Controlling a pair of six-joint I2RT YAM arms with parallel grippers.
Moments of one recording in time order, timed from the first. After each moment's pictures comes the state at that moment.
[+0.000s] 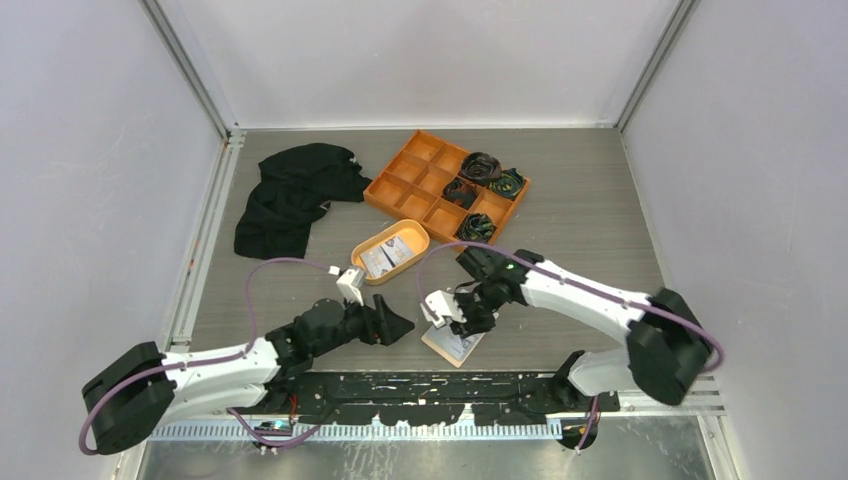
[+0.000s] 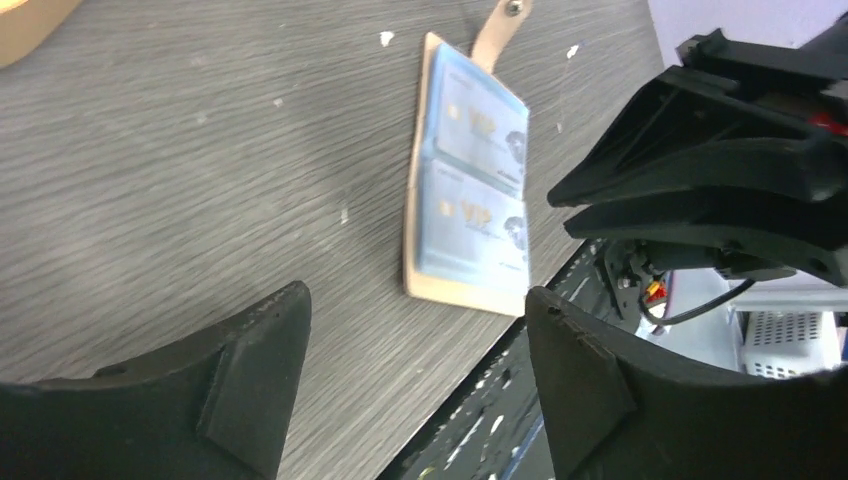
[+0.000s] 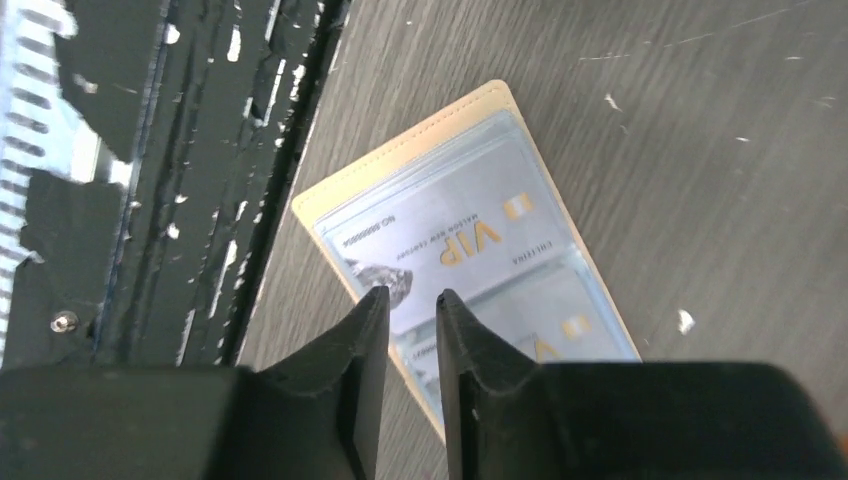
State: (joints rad) left arm -0.98 0.96 0.18 0.44 -0.02 -0.83; right arm 0.76 1.26 0.80 -0.77 -0.63 -1.06
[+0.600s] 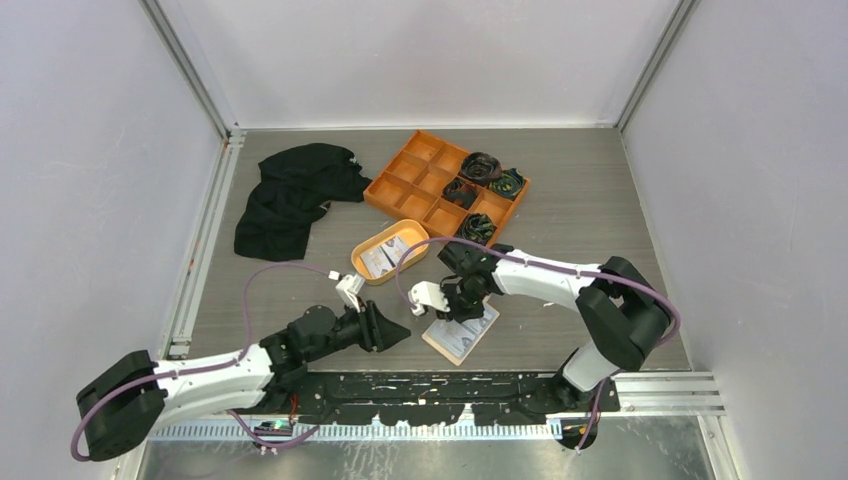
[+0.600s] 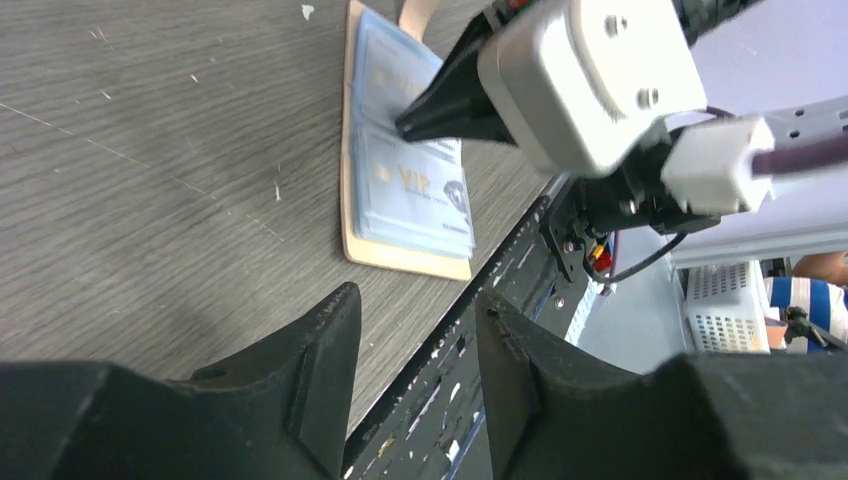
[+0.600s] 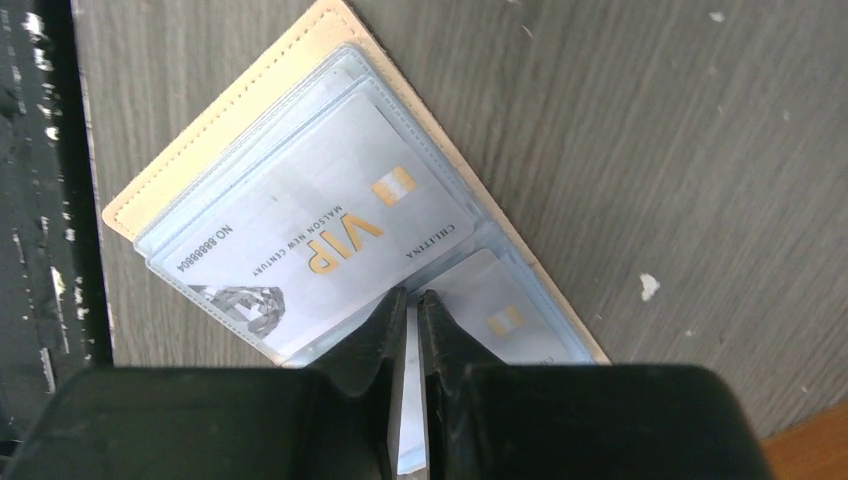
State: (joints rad) left arm -0.99 0.83 0.06 0.51 0.05 -0.86; right arm 0.80 1.56 0.86 -0.62 -0.37 -0.94
